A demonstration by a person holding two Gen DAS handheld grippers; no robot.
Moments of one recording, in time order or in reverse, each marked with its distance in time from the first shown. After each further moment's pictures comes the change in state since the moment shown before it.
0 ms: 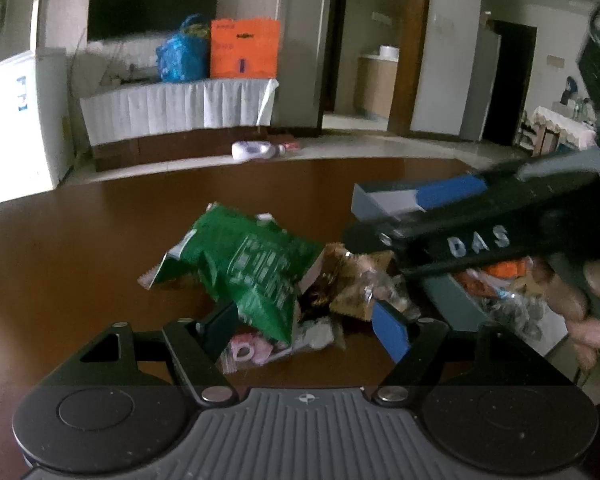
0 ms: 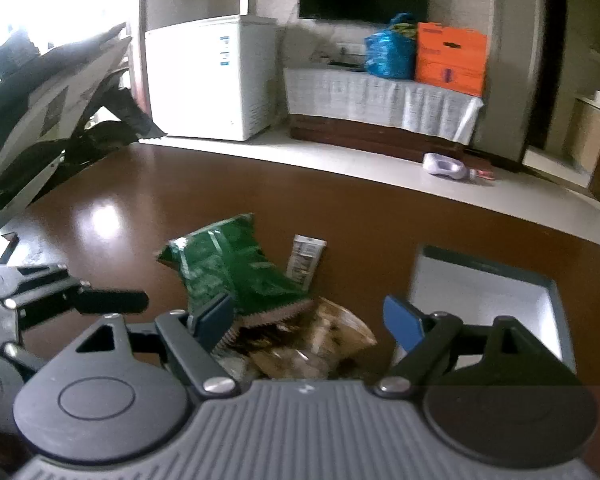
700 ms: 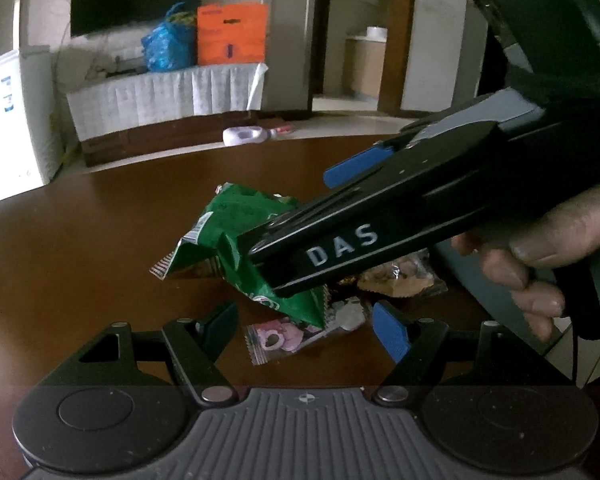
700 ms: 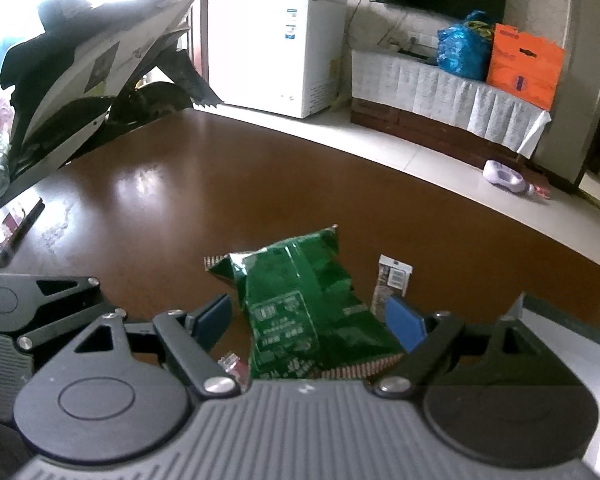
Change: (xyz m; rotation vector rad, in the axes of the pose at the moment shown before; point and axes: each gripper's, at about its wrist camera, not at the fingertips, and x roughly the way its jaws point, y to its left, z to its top) left arm 0.015 0.025 -0.002 0.048 0.045 -0.025; right arm 0.075 0.056 0.033 -0.146 0.065 0.125
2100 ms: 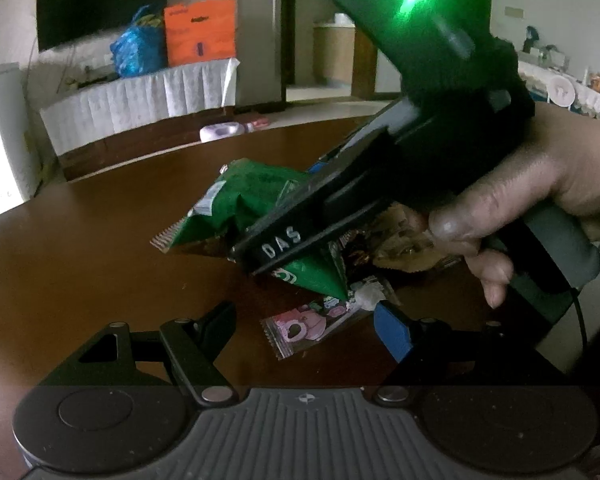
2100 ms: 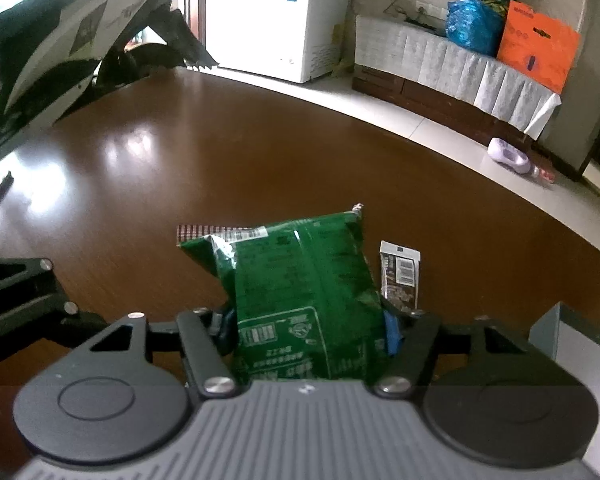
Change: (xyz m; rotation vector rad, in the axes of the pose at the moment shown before) left arm 0.013 0.017 -0.009 0.114 0.031 -0.050; right arm 0.078 -0.008 0.011 -0.014 0.107 -0.020
